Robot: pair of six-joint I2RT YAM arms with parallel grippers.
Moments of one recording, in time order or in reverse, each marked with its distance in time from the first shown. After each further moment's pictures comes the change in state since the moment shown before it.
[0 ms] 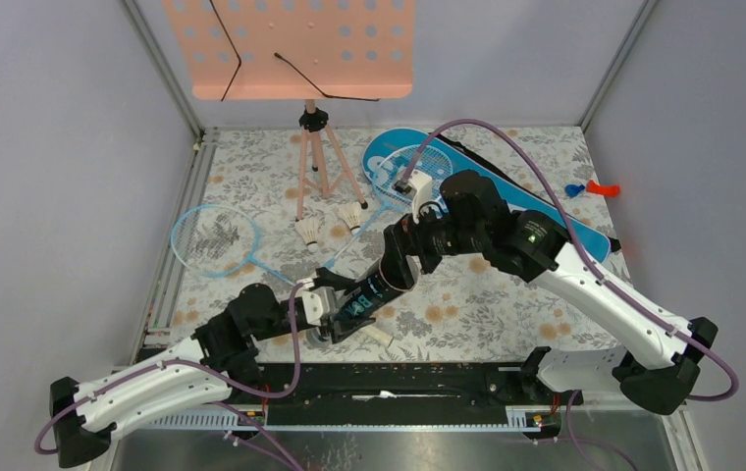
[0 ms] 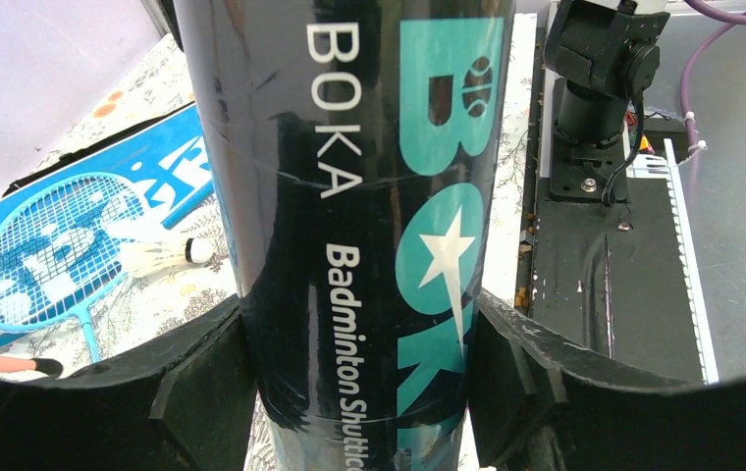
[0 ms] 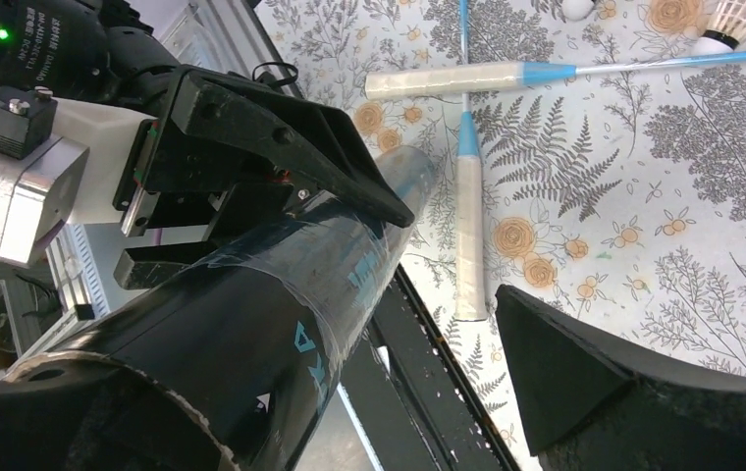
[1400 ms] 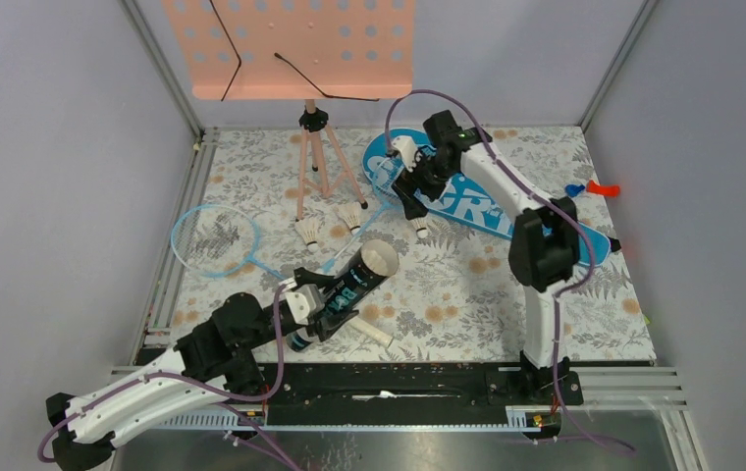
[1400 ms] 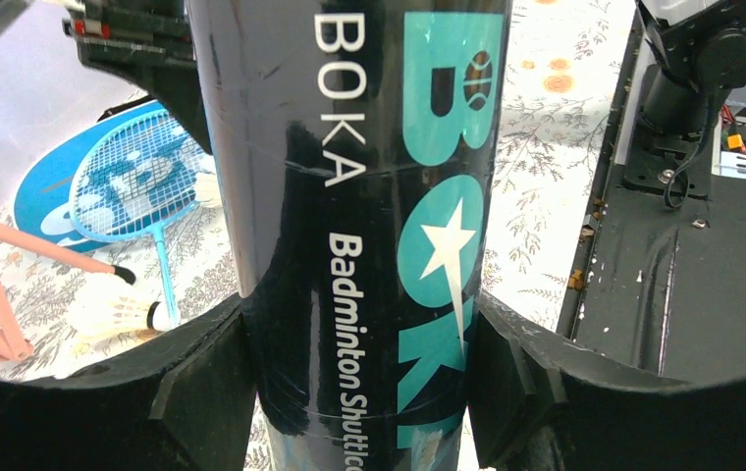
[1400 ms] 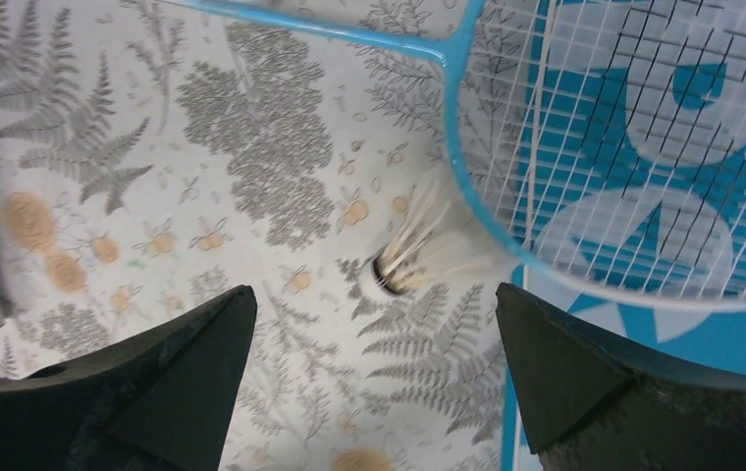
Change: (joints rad) left arm -0.009 -0.177 -0.007 -0.193 -0.193 -0.005; right arm -0.473 0.784 0.422 -0.190 -0.081 -0.853
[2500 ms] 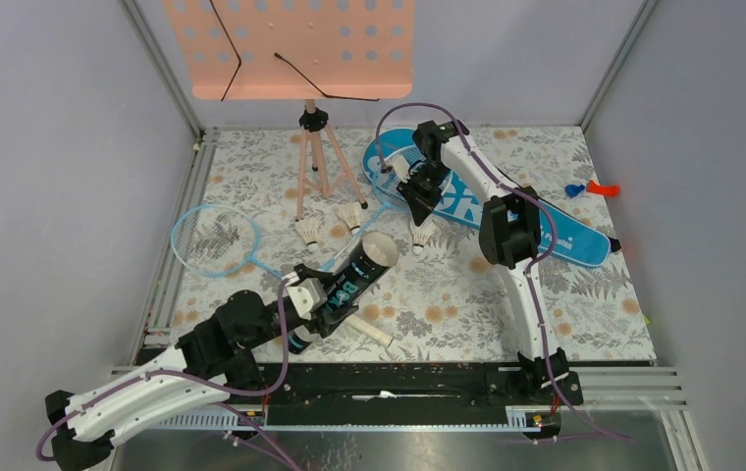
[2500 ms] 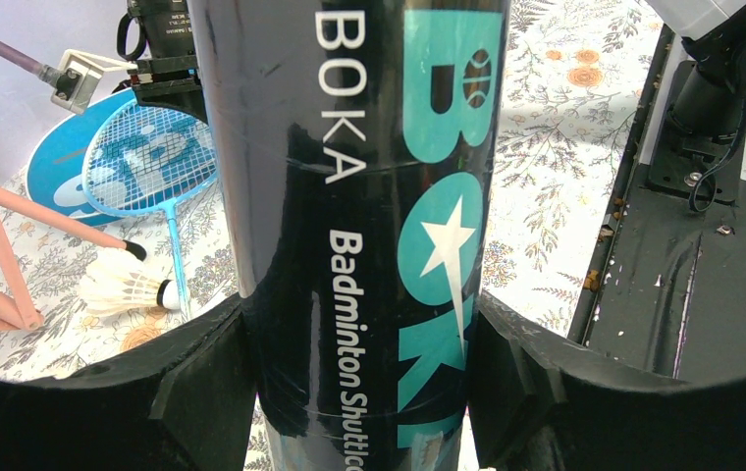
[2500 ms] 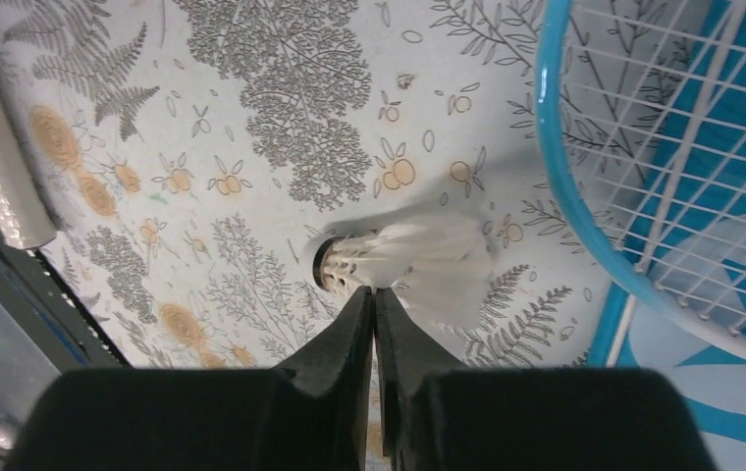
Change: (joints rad) left arm 0.000 0.033 0.016 -0.010 -0.068 -0.026; right arm -0.013 0.451 0.494 -0.453 -0.036 -0.115
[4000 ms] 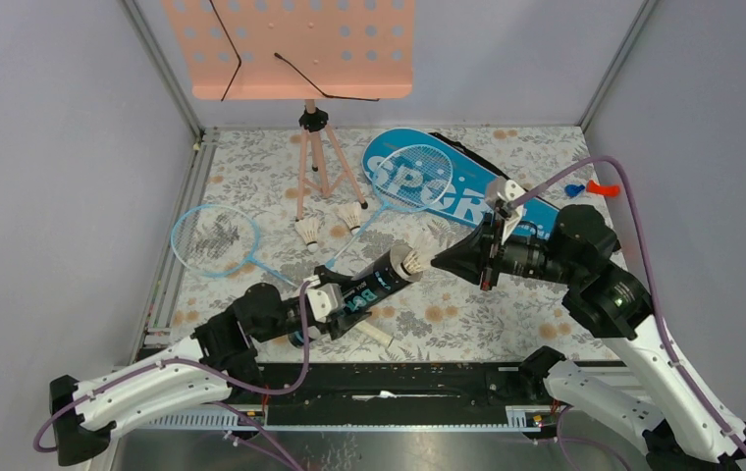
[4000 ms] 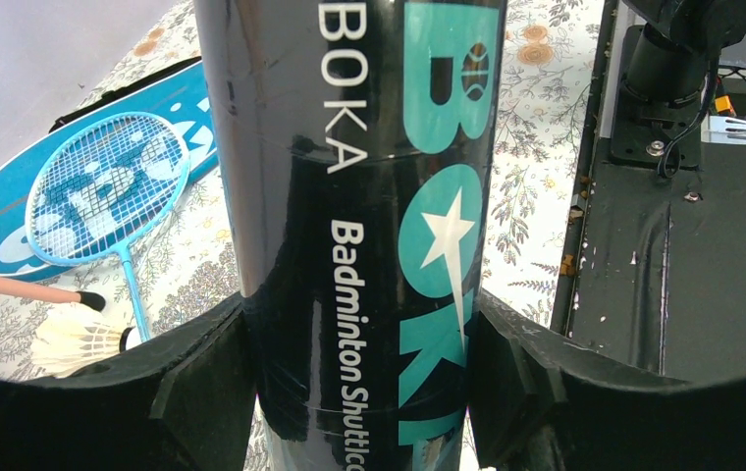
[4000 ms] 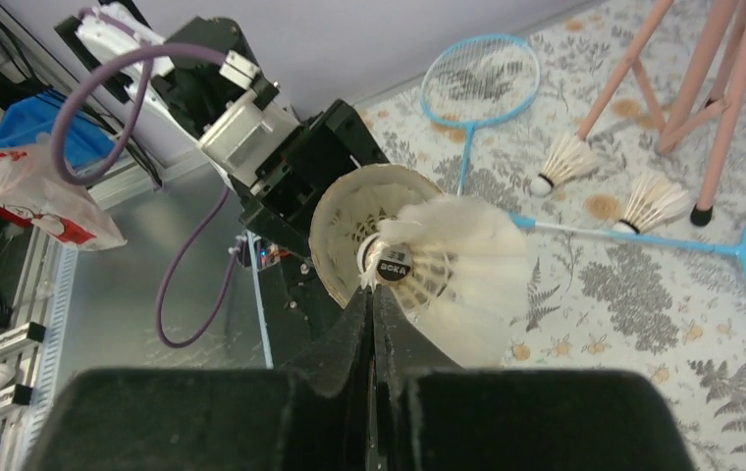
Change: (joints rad) left arm 0.000 0.146 0.008 0.106 0.129 0.065; right arm 0.223 -1.698 -1.204 0.956 -0.183 0.866
